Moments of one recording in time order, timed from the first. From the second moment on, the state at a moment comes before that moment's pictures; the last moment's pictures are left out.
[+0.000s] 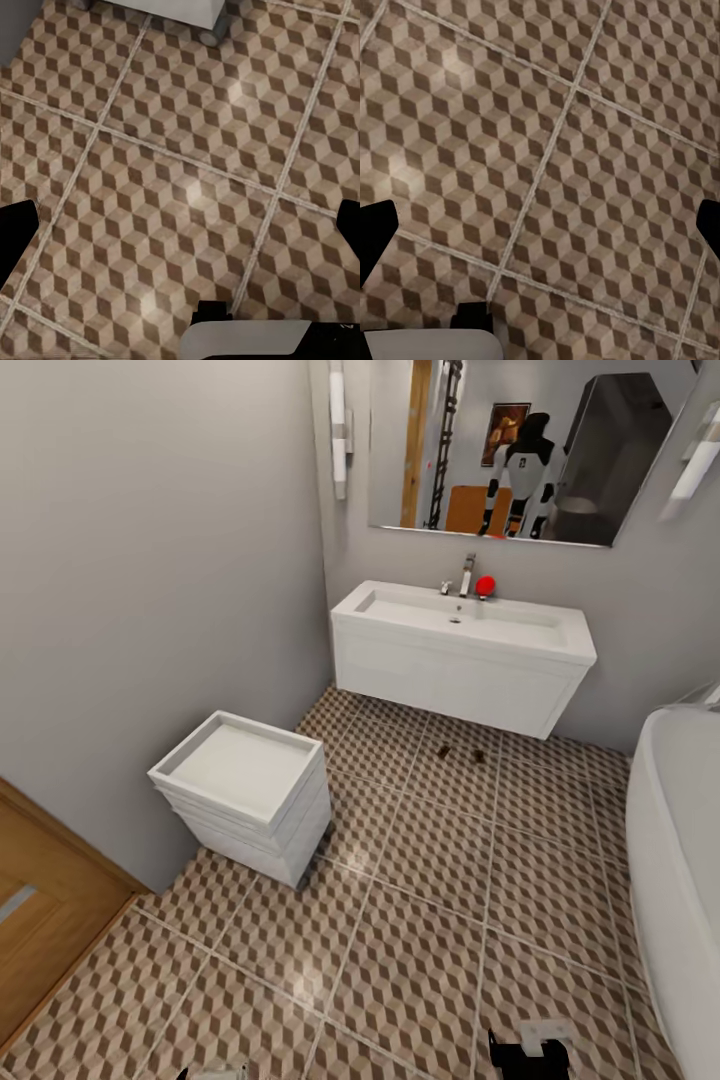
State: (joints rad) left arm -0.38 -0.01 -0.09 0.08 0.00 -0.73 0.18; right arm -0.44 -0.06 0.19 -0.07 -0.11 -0.44 -0.15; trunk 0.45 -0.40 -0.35
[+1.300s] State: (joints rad) left arm -0.38 -0.01 -0.09 0.08 0.00 -0.73 0.18; right arm -0.44 -0.06 0.19 -0.07 -0.11 -0.44 -0.15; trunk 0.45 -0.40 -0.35
